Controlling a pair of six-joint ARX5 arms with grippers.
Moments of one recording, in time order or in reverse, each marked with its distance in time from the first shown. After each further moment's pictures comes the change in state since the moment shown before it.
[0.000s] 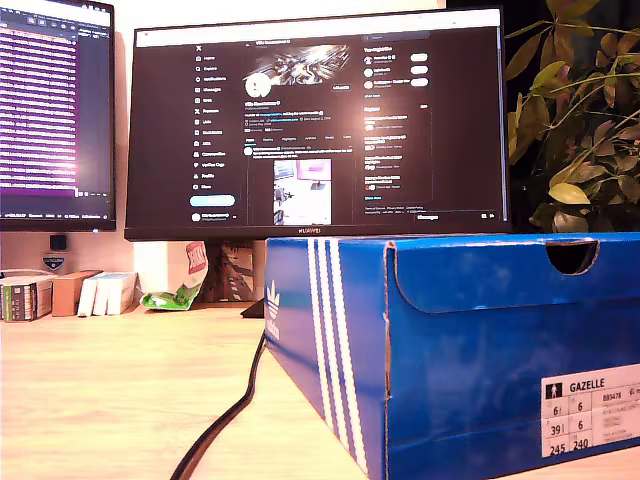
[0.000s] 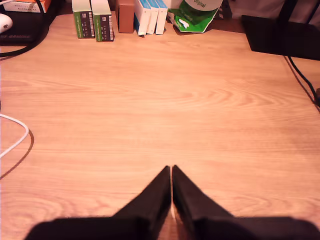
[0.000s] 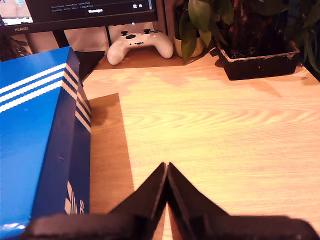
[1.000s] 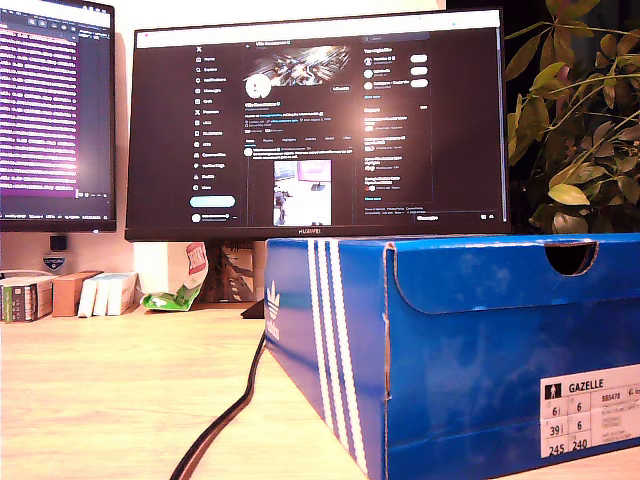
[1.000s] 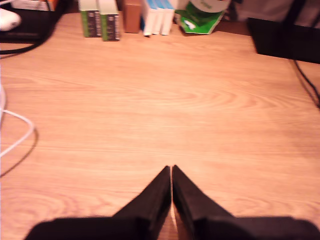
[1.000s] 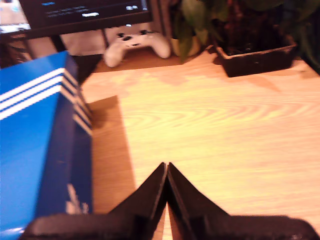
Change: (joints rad) left arm 0.000 0.000 0.000 0.000 -0.004 -0.020; right arm 0.000 0.000 0.000 0.000 -0.004 0.021
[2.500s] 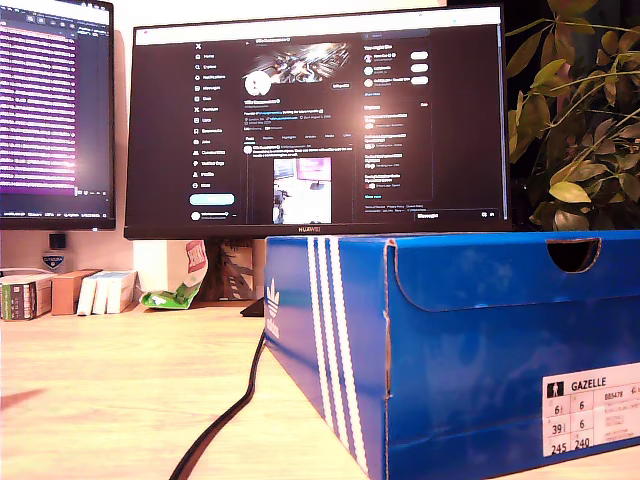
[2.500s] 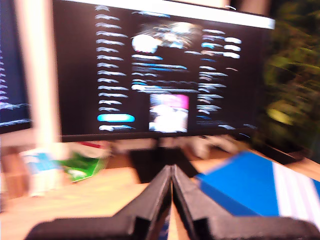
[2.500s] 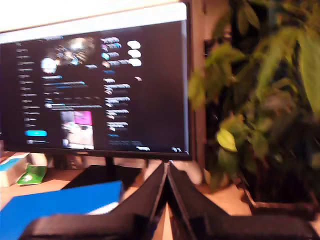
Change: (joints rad) left arm 0.003 0.103 0.251 0.343 0.341 -0.029; right arm -0.029 0.046 0.176 0.283 -0.101 0.002
